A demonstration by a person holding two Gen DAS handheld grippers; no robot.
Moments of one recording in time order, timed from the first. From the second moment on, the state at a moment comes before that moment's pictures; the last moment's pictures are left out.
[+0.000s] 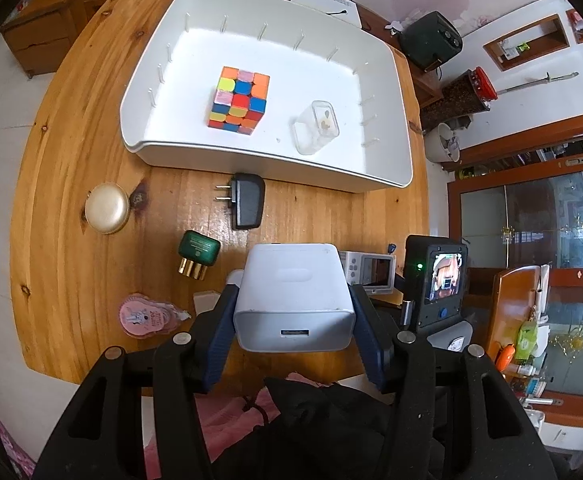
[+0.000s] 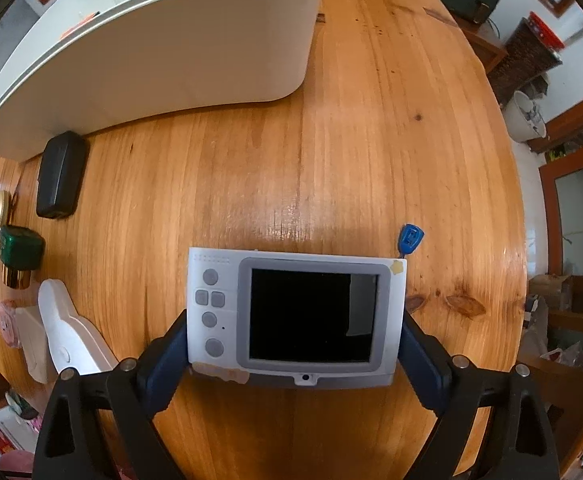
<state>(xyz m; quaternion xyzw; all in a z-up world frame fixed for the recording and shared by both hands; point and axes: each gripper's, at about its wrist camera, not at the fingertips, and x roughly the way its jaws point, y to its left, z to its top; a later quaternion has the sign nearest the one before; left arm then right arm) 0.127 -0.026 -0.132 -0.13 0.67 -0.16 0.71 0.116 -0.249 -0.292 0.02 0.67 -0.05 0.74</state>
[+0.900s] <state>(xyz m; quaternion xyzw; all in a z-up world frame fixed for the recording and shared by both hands) 0.135 -0.013 -0.118 -0.13 0.63 -0.17 0.75 0.080 -0.284 -0.236 0.07 0.60 -0.06 0.79</state>
